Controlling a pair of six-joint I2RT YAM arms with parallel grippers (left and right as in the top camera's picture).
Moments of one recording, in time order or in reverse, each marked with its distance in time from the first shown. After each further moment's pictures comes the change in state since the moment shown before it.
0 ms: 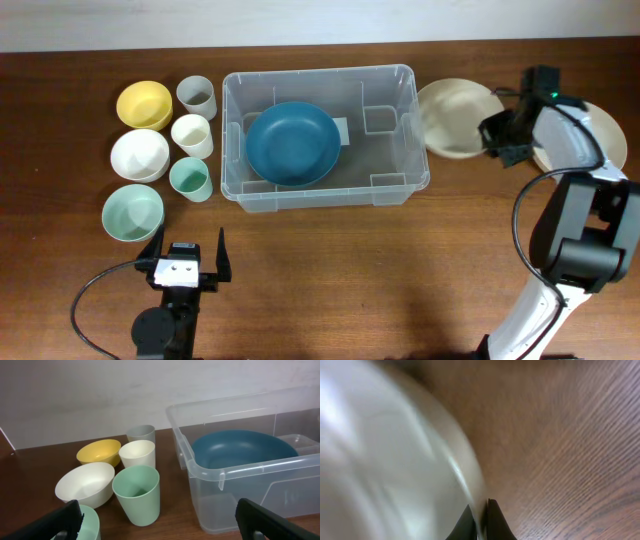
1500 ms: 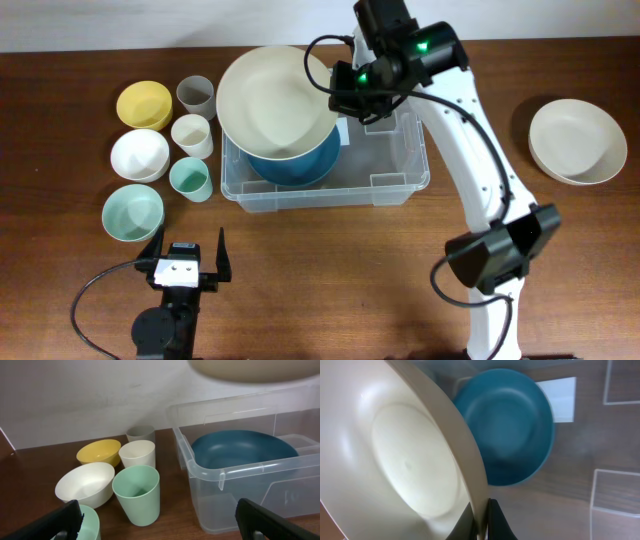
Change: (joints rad) left arm 0.000 0.000 0.000 0.000 0.000 0.000; right arm 0.647 0.071 0.768 -0.508 -0.187 -0.412
